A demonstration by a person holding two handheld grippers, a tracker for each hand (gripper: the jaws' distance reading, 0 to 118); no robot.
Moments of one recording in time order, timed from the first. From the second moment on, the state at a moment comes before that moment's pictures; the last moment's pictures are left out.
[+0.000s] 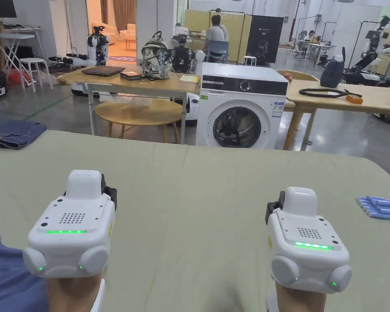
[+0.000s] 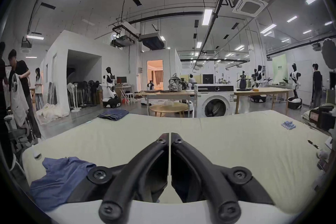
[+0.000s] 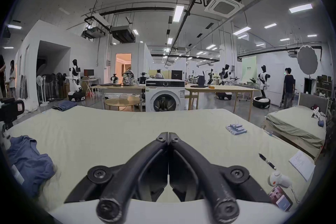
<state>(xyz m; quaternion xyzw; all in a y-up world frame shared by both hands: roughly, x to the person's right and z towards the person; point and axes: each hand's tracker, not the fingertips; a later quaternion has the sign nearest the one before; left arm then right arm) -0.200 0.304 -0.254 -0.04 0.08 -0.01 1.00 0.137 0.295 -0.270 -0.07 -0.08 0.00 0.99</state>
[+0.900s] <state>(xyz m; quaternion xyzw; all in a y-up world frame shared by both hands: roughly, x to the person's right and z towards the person) -0.437 0.307 -0.128 -0.18 0.28 0.02 0.94 -0.091 0.285 -0.296 -0.10 0.15 0.01 0.98</state>
